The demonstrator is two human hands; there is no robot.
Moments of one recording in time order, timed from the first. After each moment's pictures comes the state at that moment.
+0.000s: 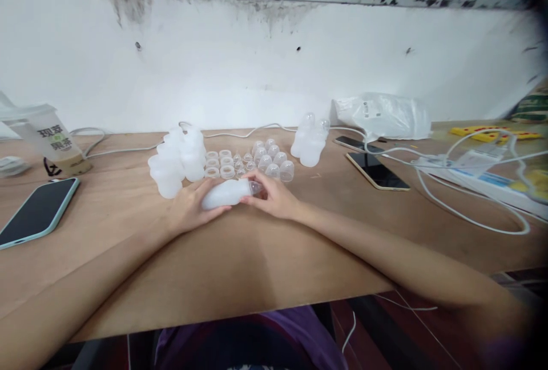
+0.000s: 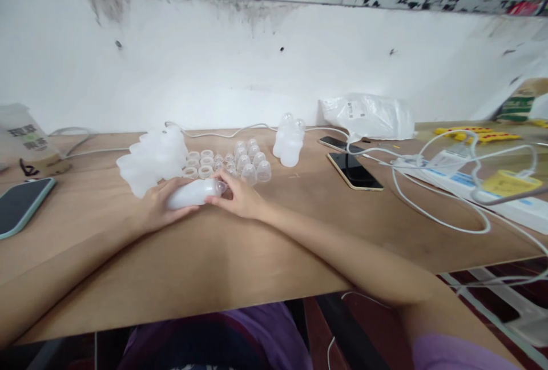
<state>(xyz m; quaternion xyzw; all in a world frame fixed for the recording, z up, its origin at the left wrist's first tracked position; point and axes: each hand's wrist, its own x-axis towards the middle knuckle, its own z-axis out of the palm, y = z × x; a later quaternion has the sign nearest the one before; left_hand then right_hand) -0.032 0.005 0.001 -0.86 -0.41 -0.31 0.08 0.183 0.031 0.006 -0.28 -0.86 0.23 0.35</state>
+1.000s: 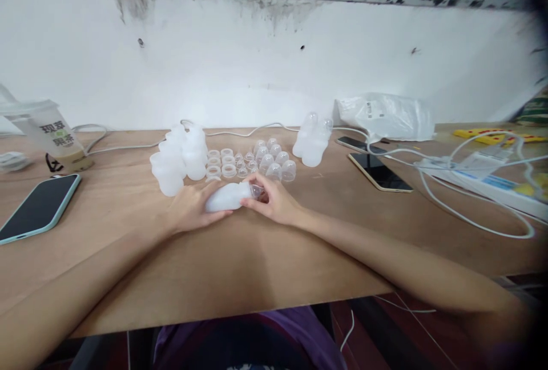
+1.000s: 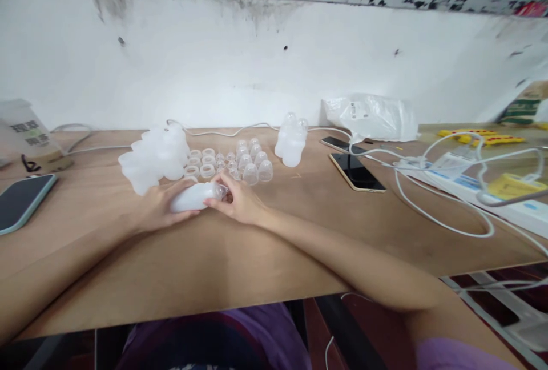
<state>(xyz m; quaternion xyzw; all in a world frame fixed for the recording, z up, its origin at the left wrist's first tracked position) -0.032 0.001 0.010 -0.87 -0.45 -0.18 0.09 0.177 0.016 0.012 -0.32 -0.83 0.28 0.36</state>
